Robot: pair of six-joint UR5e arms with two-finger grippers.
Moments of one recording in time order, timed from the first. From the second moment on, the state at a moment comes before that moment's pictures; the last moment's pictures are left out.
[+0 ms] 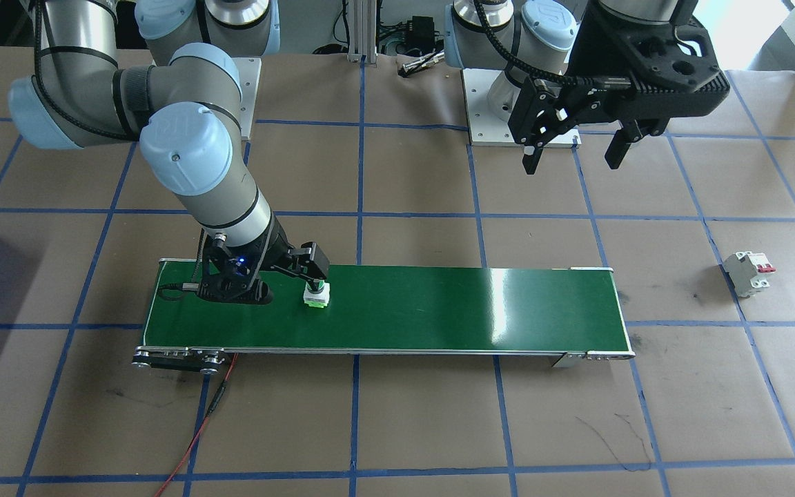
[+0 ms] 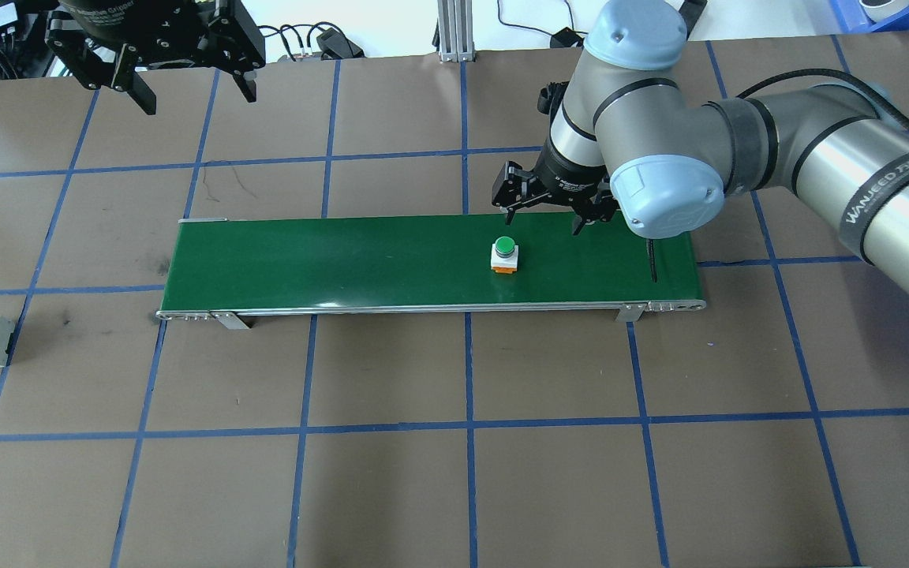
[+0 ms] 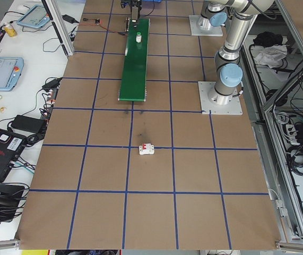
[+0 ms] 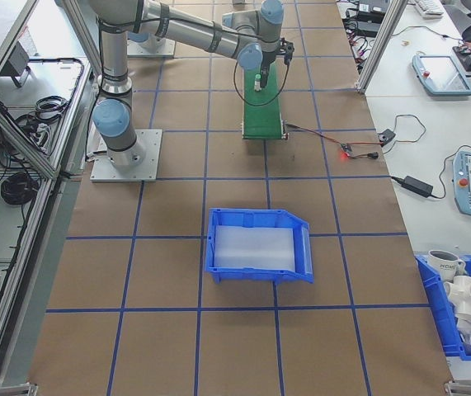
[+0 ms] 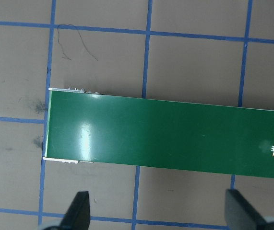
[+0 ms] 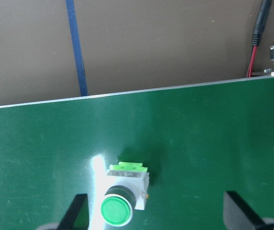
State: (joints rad) left arm -1.62 -1.63 -1.32 -1.64 1.60 -0.13; right arm 1.73 -1.29 1.72 -2.04 -1.40 0.29
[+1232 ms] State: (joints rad) left arm -1.62 -1.61 -1.33 -1.64 1.60 -0.09; right arm 1.54 -1.29 1.72 -1.92 -1.56 -0.13
